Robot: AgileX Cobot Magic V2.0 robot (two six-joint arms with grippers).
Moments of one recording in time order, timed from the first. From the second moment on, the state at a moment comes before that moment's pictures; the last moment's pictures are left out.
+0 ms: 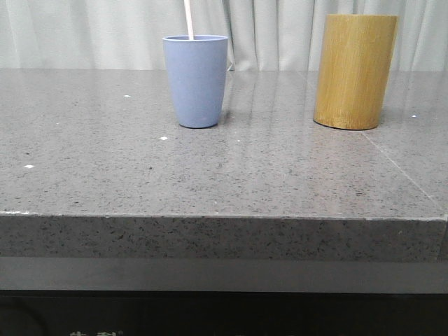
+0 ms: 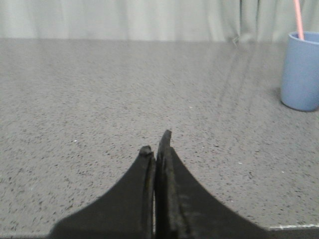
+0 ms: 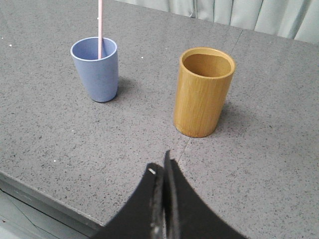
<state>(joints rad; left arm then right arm) -0.09 0.08 -0.08 -0.10 0.16 0.07 0.22 0.55 -0.87 0.22 0.77 -0.19</state>
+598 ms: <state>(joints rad) -0.08 0.00 0.00 -0.13 0.04 0.07 0.22 0.55 -0.87 0.22 0.77 -0.19</state>
